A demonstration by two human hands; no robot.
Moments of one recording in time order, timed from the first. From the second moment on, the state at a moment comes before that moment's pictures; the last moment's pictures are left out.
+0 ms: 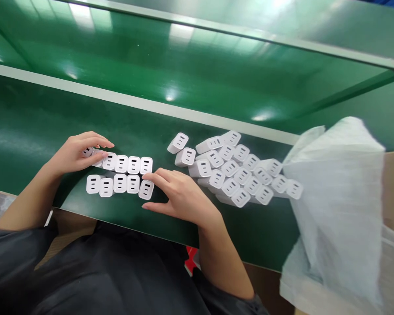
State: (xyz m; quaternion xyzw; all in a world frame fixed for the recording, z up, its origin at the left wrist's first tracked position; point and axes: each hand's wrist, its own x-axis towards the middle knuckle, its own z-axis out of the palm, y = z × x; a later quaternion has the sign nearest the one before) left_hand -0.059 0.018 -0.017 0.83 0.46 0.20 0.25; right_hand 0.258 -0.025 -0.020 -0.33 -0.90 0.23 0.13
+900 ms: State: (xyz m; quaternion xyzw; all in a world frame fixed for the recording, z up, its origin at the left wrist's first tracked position) left_hand -0.042 0.010 -0.021 0.82 0.46 0.20 0.28; right_hand 0.261 -0.021 -0.020 -0.36 -0.89 0.16 0.22
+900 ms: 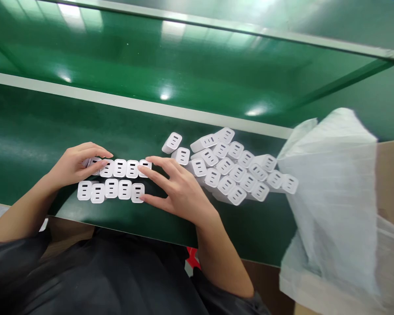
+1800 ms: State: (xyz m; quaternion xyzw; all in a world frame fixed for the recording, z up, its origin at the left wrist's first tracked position) left_hand -0.037 0.014 -0.026 0.54 0.50 0.32 0.59; right_hand 0.252 -0.019 -0.032 -0.31 -0.92 0.18 0.18
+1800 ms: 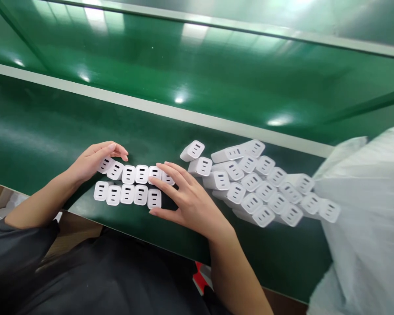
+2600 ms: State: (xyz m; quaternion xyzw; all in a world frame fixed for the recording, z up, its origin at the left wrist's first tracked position) left_hand -0.048 0.019 -0.020 0.43 0.47 0.23 0.74; right_hand 0.256 -0.018 -0.030 -0.33 -0.92 0.17 0.17
